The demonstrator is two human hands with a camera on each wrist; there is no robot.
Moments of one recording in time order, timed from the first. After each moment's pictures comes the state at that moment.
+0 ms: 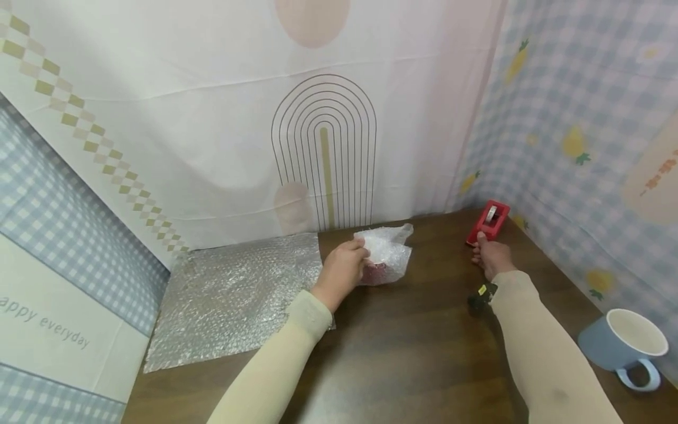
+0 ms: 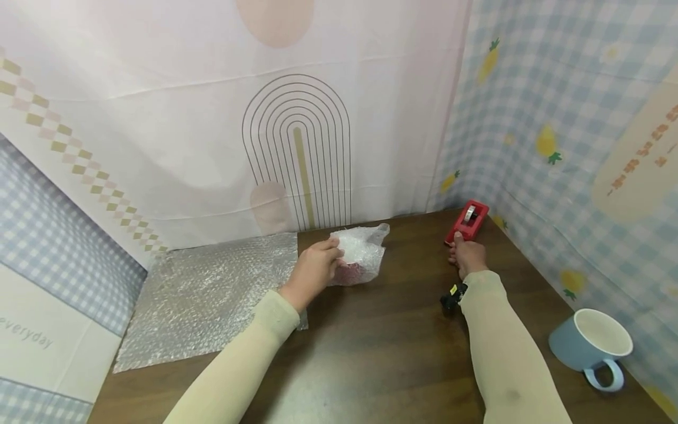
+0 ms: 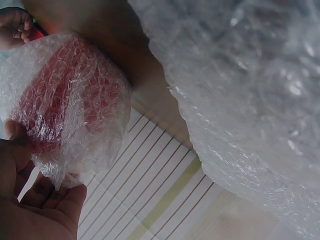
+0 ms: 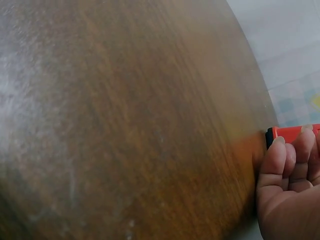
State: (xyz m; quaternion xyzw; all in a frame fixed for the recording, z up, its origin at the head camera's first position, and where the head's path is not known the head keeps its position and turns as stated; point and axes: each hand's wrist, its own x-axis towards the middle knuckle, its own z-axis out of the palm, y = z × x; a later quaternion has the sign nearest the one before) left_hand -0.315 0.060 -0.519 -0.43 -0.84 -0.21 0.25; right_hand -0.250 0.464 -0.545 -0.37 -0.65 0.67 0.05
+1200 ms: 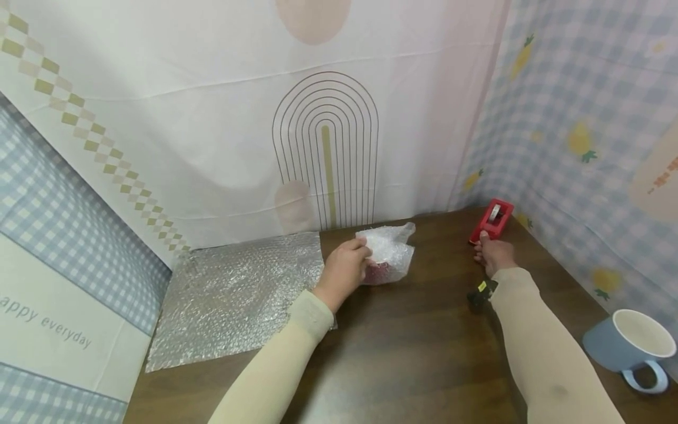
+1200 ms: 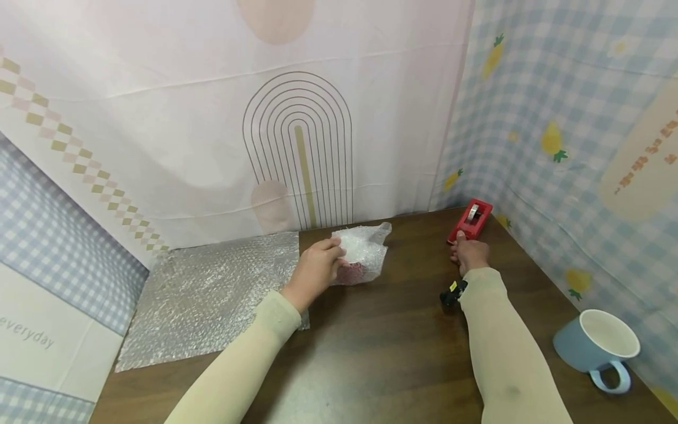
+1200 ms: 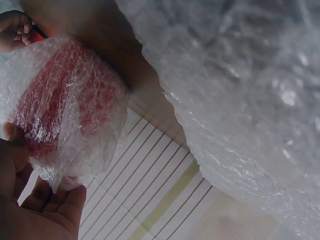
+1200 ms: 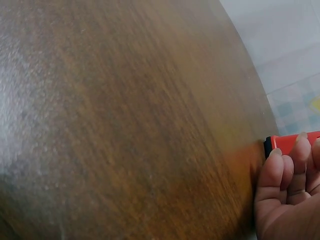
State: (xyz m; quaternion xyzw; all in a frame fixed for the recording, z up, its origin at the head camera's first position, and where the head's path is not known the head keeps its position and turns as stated) left_hand -0.311 0.060 -0.517 -0.42 -0.85 -0.19 0.26; right_hand -0.259 0.461 -0.545 -0.40 -0.62 0.67 0.06
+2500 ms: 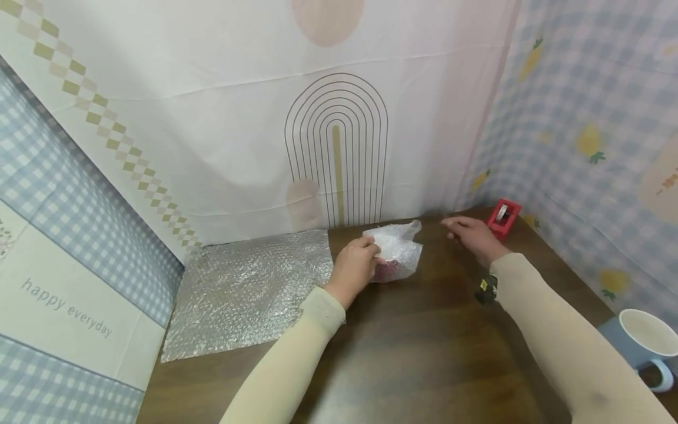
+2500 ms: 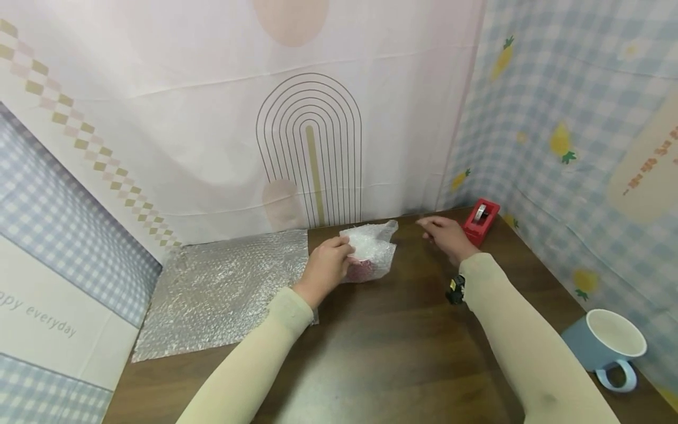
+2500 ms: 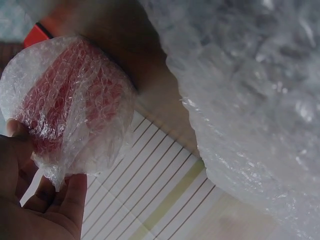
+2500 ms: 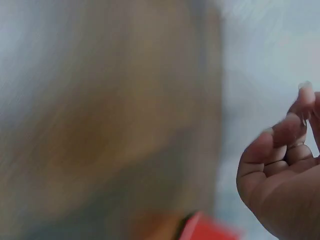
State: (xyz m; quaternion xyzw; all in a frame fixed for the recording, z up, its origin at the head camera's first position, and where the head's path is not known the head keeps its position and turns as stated) left_hand -0.305 0.063 -0.513 -0.40 -0.87 -0.19 0.23; right_hand -0.266 0.395 -0.481 -0.11 -0.83 0.54 -0.03
